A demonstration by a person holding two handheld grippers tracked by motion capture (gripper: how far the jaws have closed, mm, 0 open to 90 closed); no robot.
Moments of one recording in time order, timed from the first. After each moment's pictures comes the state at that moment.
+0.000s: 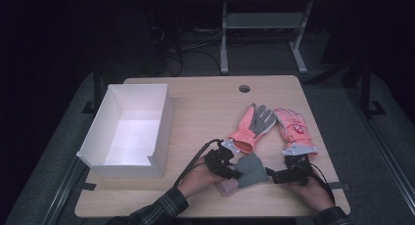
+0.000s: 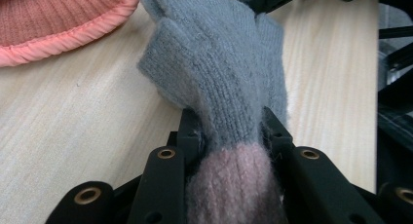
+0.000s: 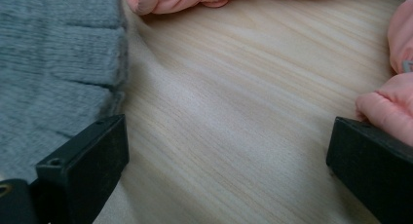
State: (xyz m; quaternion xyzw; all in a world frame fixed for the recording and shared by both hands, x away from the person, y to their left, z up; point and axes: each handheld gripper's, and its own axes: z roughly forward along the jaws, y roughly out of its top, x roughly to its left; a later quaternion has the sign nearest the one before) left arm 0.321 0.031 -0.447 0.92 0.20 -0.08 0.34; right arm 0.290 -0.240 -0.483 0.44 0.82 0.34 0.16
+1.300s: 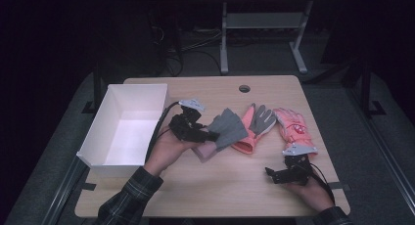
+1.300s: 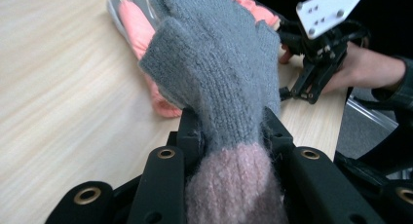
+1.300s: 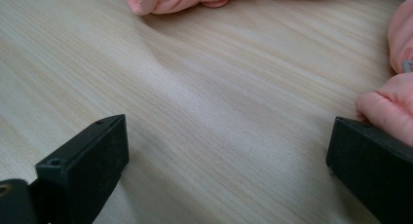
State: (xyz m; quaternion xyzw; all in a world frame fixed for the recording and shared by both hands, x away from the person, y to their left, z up) left arm 0.346 0.112 -0.318 0.87 0.28 0.00 0.41; right arm 0.290 -0.240 -0.483 0.44 0.82 0.34 0.16
